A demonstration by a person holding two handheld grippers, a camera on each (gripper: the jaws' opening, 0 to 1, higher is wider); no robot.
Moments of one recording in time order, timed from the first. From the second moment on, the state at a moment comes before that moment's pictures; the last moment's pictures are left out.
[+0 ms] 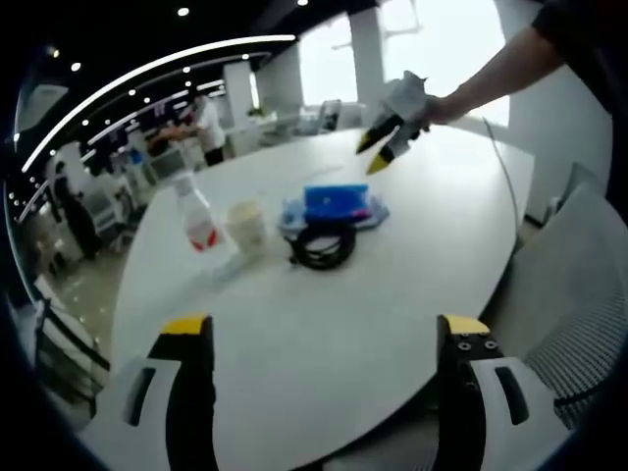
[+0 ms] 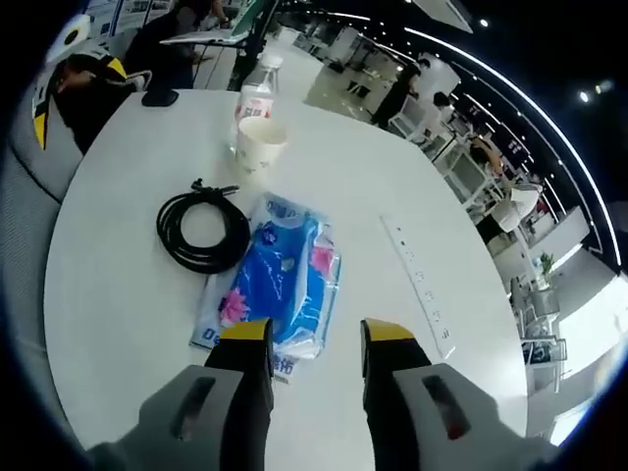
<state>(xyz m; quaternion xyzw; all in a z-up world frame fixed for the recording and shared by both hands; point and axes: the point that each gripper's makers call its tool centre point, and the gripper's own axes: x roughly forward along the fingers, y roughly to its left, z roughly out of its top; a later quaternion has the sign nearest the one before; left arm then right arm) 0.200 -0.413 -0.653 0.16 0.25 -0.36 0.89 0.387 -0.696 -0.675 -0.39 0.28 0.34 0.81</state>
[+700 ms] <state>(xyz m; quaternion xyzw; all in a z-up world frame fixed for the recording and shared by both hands) 0.201 -0.411 -0.657 0.16 0.25 -0.35 0.89 0.417 -0.670 -0.709 -0.34 0.30 0.34 0.82</state>
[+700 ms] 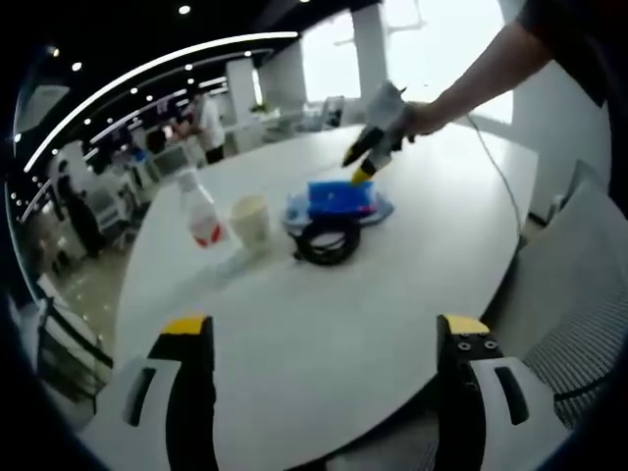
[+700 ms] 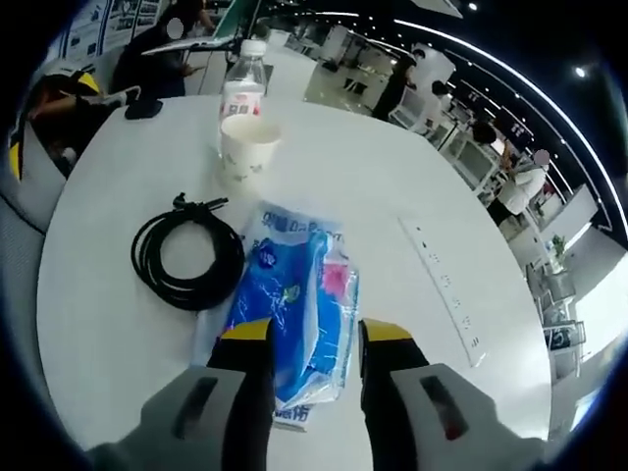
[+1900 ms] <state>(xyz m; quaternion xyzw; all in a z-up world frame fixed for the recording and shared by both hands) 0.200 -0.405 -0.662 0.17 0.27 -0.34 0.88 0.414 -0.637 -0.752 -0.25 0.38 0.34 0.82</state>
